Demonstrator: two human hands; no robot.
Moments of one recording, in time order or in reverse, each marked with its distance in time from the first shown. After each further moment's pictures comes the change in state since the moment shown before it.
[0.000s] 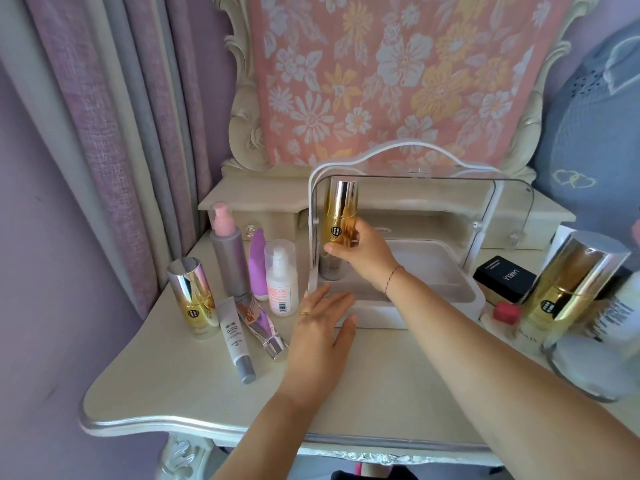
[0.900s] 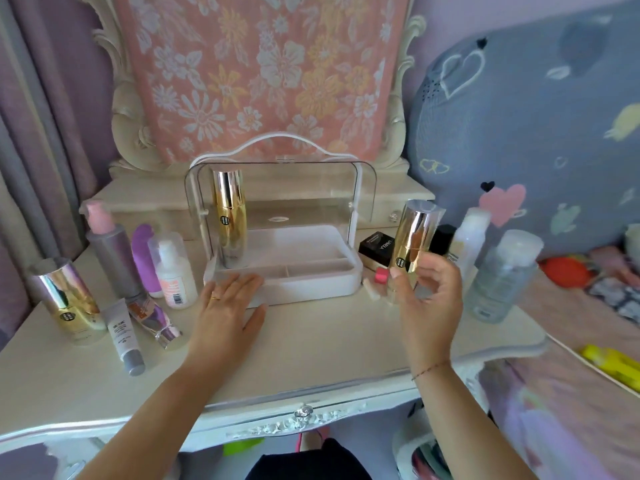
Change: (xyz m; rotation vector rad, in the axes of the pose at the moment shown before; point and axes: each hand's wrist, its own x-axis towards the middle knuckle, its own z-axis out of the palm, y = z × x) left_hand 0.000 0.009 0.007 0.375 -0.116 0.135; right_hand -0.202 0.039 -0.125 0.025 0.993 -0.119
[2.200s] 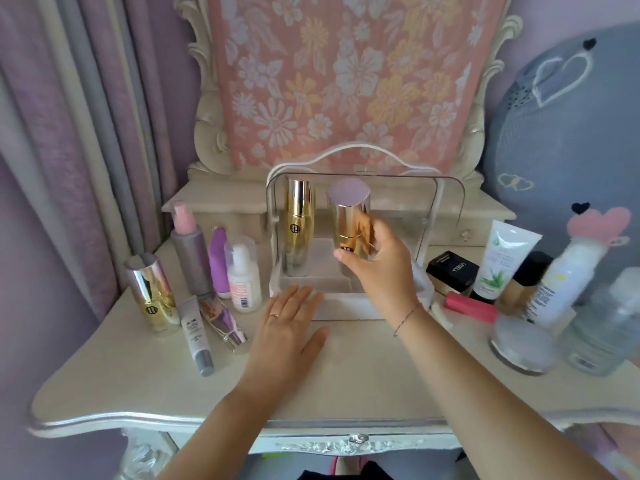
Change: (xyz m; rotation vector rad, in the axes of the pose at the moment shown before) left_hand -0.011 -0.003 -0.005 -0.055 0.004 0.023; right_hand 0.005 -0.049 0.131 0.056 -0.642 -0.004
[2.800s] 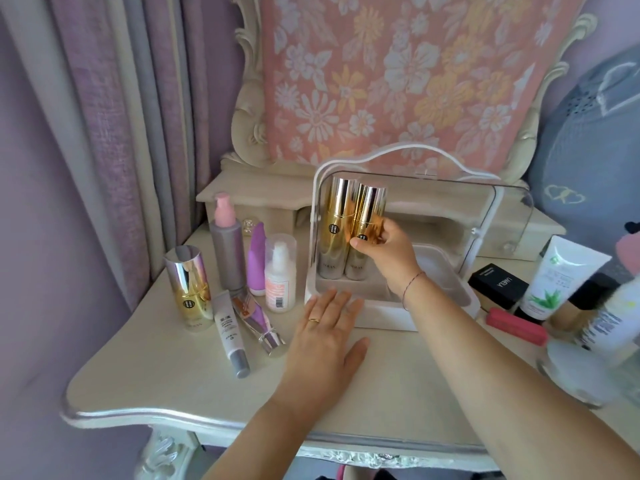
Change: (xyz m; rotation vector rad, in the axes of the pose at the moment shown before) left_hand -0.003 -0.001 0.003 0.011 0.015 -0.002; right_hand 0.064 0.040 0.057 0.128 -0.146 0.266
